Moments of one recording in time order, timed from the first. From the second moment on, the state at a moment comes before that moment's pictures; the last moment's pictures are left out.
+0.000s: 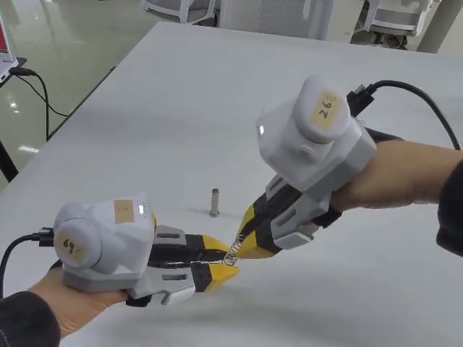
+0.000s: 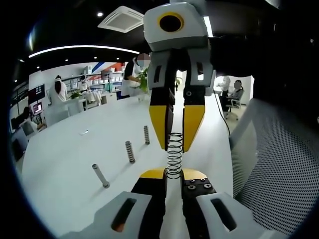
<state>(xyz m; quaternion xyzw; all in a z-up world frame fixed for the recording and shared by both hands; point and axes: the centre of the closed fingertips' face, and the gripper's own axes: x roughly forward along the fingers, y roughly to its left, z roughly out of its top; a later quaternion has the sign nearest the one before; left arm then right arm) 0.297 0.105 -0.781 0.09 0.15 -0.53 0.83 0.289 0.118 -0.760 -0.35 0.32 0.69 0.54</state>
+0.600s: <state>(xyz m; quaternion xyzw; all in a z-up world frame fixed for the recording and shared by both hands) 0.299 0.101 -0.774 0.08 0.14 -0.53 0.83 0.288 0.122 -0.762 -0.36 0.32 0.69 0.54</state>
